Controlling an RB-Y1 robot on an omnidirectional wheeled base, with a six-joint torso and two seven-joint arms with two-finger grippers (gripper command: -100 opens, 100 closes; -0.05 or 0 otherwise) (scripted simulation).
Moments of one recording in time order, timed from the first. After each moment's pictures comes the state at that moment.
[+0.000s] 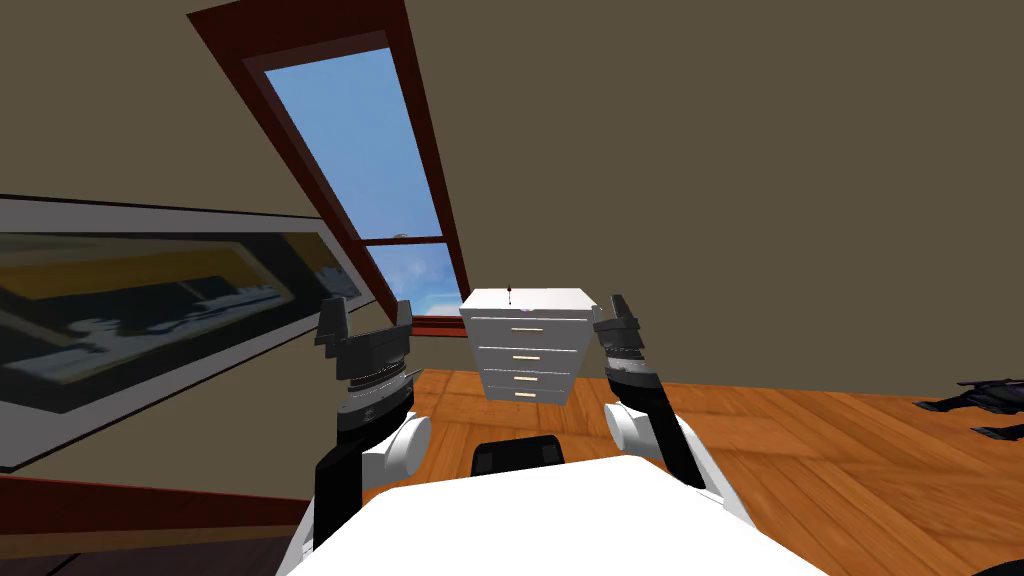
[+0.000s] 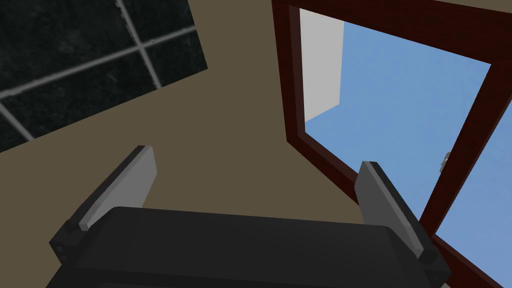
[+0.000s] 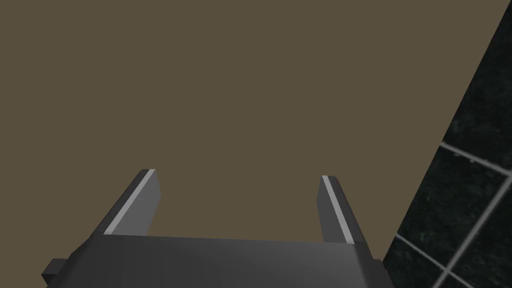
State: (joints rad) left arm 0.46 -0.02 -0.07 -2.38 0.04 -0.61 -0.04; right arm 0.50 0.02 -0.05 -2.30 0.11 -0.41 -0.13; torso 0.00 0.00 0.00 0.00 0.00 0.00
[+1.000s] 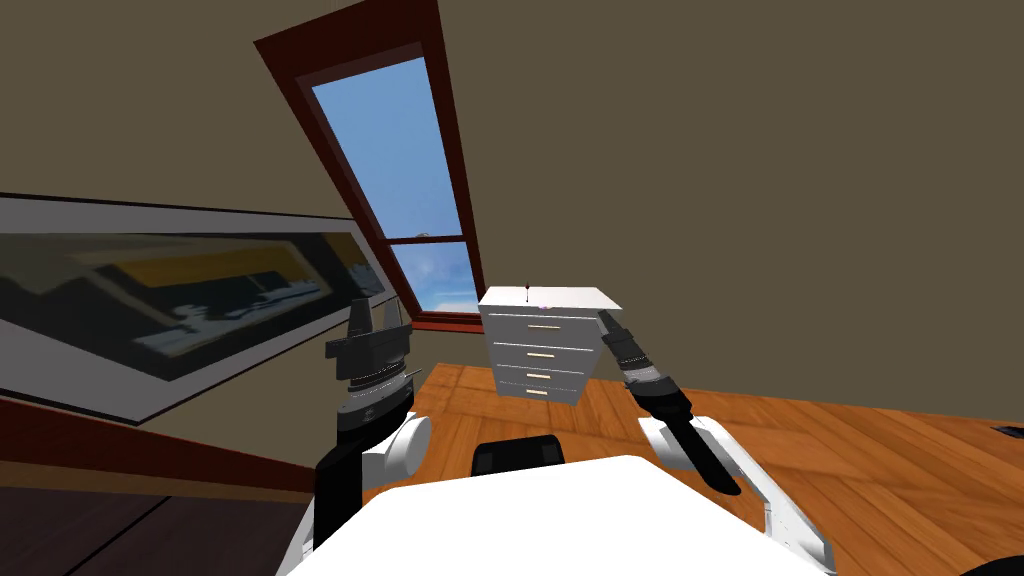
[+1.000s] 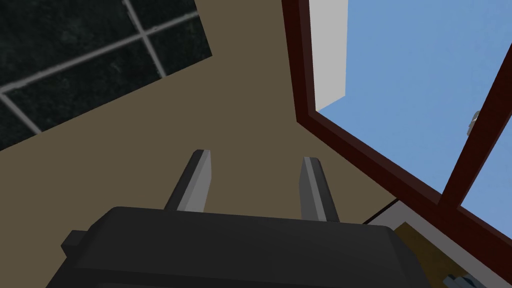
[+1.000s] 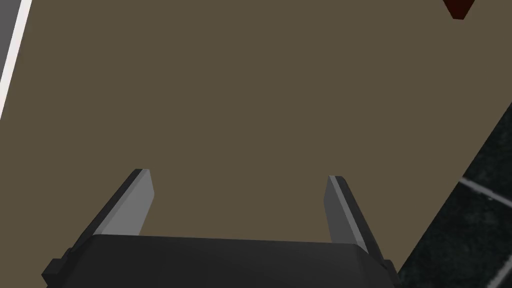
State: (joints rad) left arm 0.46 -0.02 -0.07 -2.38 0.04 -0.61 -0.04; right arm 0.54 -0.25 -0.18 -2.16 0.32 -0.49 -0.18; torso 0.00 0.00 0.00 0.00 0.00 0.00
